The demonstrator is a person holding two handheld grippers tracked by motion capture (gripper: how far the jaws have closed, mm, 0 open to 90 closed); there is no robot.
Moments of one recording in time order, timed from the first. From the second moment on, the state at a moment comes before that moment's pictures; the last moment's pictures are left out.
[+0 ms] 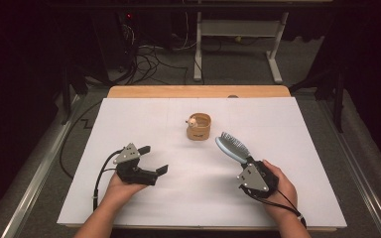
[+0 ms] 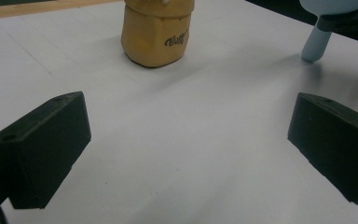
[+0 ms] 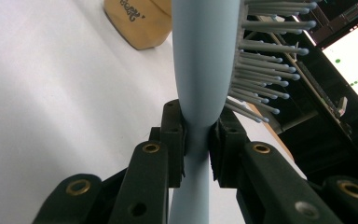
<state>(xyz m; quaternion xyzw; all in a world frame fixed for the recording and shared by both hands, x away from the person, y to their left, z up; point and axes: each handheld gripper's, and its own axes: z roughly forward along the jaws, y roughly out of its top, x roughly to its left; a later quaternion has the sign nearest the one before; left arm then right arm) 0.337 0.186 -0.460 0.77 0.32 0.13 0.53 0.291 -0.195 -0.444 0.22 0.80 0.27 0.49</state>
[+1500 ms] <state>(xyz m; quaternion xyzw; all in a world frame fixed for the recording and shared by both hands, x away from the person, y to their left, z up) 0.332 0.183 -0.459 0.76 0.31 0.14 0.55 0.292 -0.225 -0.429 0.33 0.74 0.42 0.41</state>
